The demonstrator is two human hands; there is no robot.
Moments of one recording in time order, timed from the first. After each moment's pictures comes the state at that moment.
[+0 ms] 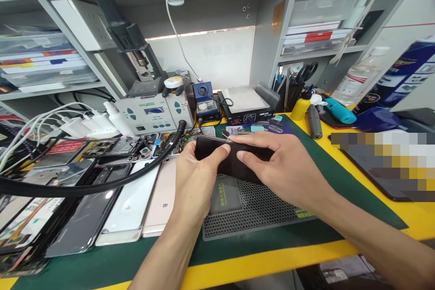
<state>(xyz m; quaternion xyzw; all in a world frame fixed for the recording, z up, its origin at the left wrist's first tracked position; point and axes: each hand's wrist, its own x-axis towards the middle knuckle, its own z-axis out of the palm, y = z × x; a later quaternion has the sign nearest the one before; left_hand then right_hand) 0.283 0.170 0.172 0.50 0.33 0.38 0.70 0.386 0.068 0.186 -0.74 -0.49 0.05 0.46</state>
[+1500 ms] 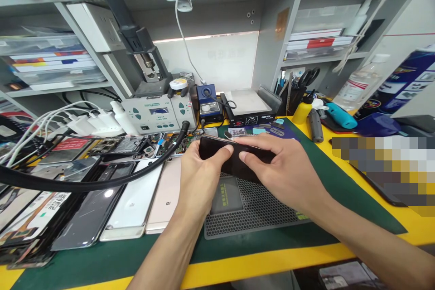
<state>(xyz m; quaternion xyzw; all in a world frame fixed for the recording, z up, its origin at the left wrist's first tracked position) 0.280 0.177 0.161 0.53 0.29 0.38 0.70 0.382 0.069 0.180 -0.74 -0.48 0.02 0.48</state>
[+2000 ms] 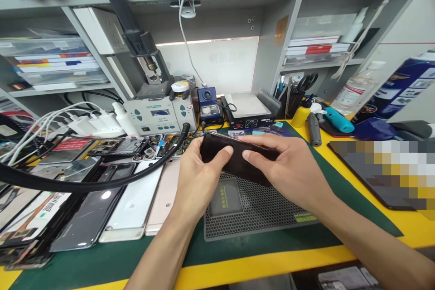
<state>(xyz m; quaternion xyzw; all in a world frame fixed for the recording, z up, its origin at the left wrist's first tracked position) 0.274 0.182 0.160 0.59 0.23 0.39 0.67 0.387 0.069 0.189 -0.73 -0.46 0.05 0.50</state>
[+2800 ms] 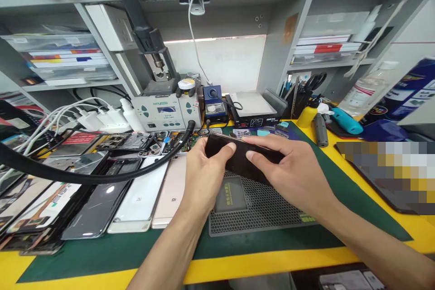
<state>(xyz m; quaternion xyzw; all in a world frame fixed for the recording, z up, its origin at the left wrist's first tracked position) 0.277 0.182 0.158 0.55 0.25 0.39 0.69 0.379 0.070 0.185 -0.73 -0.47 0.01 0.50</state>
